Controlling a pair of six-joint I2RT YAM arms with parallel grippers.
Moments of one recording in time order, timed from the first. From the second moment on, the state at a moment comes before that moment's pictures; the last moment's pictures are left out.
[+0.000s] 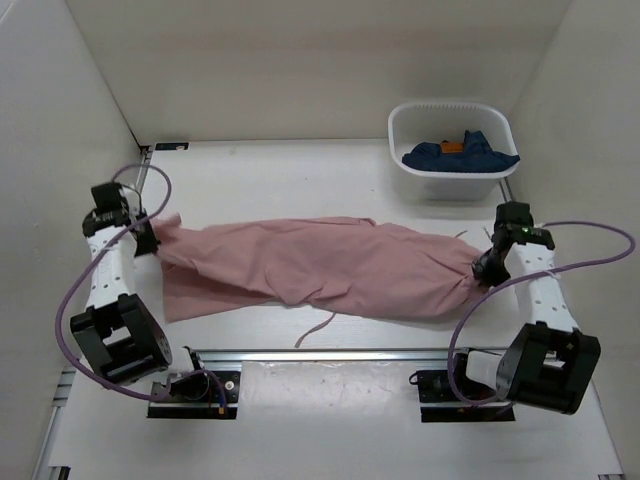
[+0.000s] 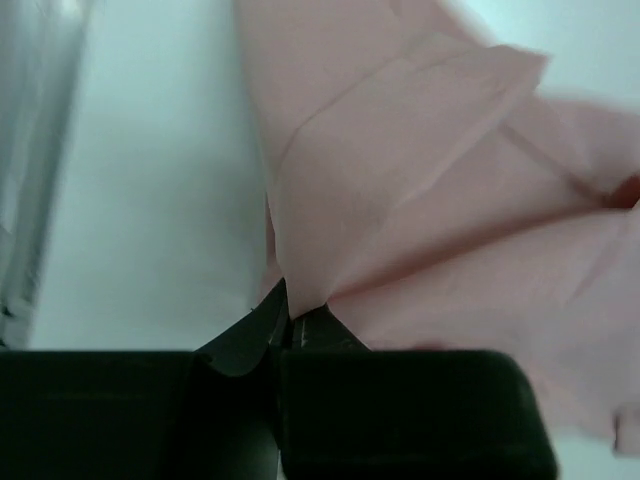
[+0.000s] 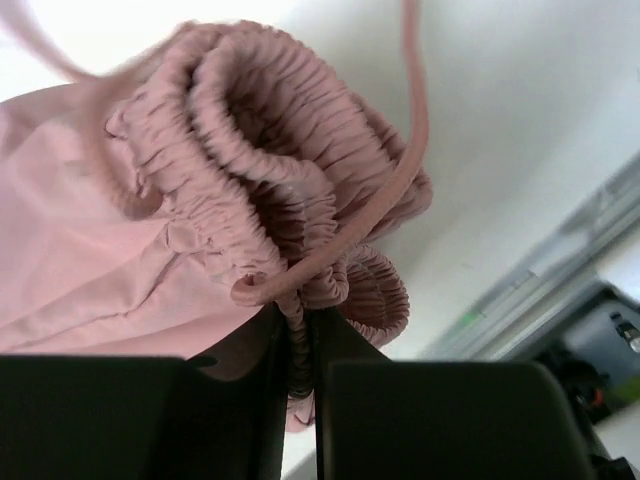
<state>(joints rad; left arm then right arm) 0.40 1.37 1.15 -0.73 0.04 0.00 -0.17 1.20 0.97 -0.99 0.21 0.77</state>
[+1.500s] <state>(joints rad) 0.66 1.53 0.90 -0.73 0.26 0.00 -0.22 1.27 0.79 -0.98 0.16 0.86</state>
